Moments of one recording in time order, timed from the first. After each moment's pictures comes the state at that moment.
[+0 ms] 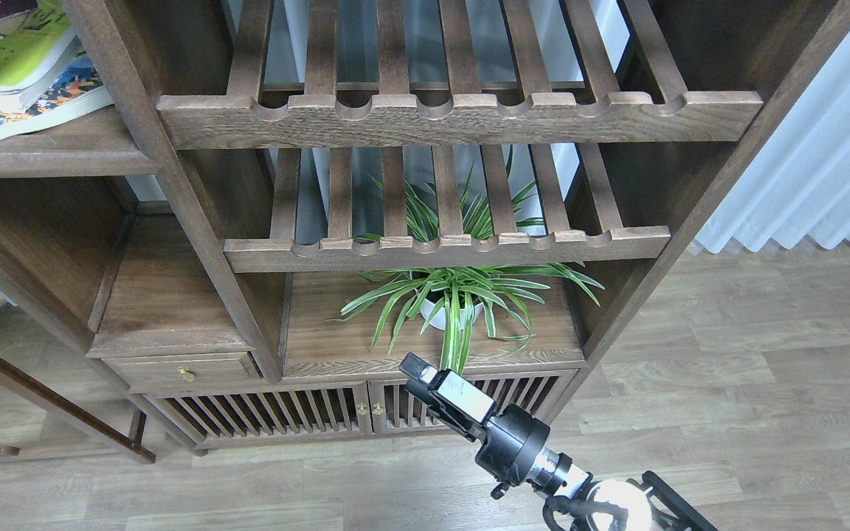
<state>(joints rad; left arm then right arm) -1.19 0.83 -0.70 -0.62 -0.43 -0.49 0.49 -0.07 0.02 1.03 1.22 0.03 0.58 -0.38</state>
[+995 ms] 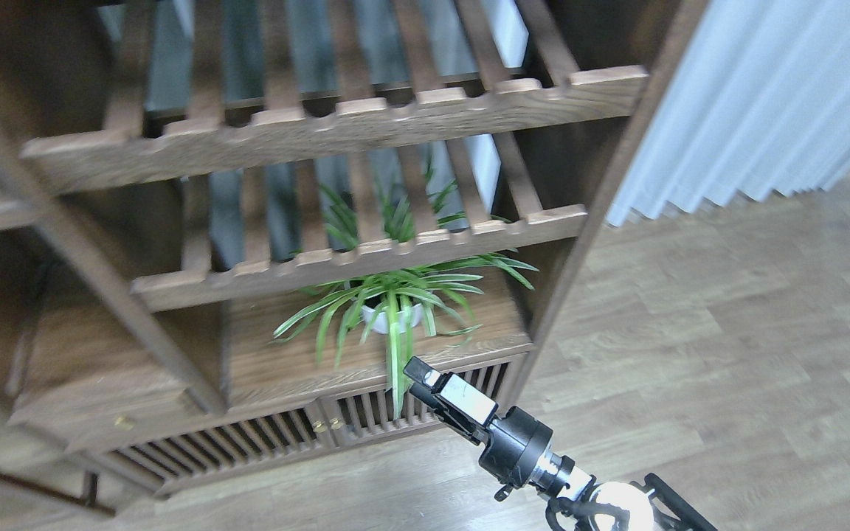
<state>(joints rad) -0.63 1.19 -0.91 -0.66 -0.45 -0.49 0.49 -0.06 0.01 1.03 1.19 0.02 0.58 -0.37</state>
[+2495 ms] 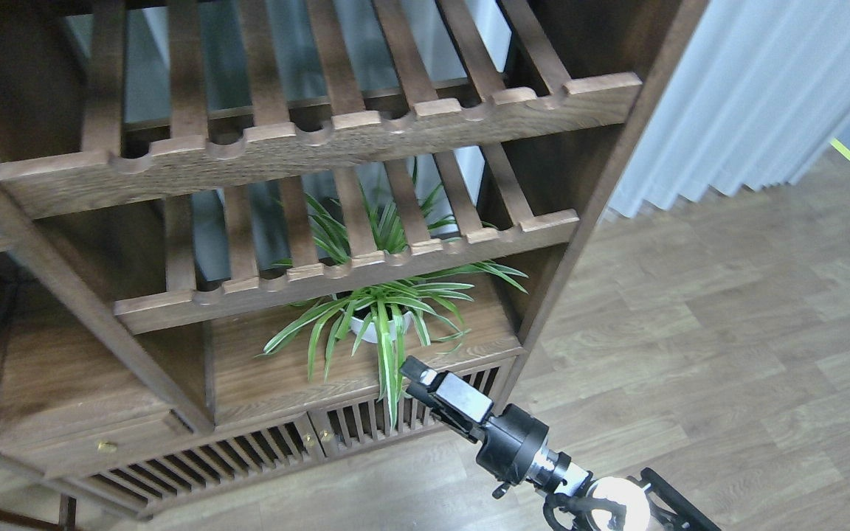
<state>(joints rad) -0.92 0.81 -0.90 -0.62 -0.26 -0.49 0.49 -0.05 0.01 1.02 1.18 0.02 0.58 -0.38</state>
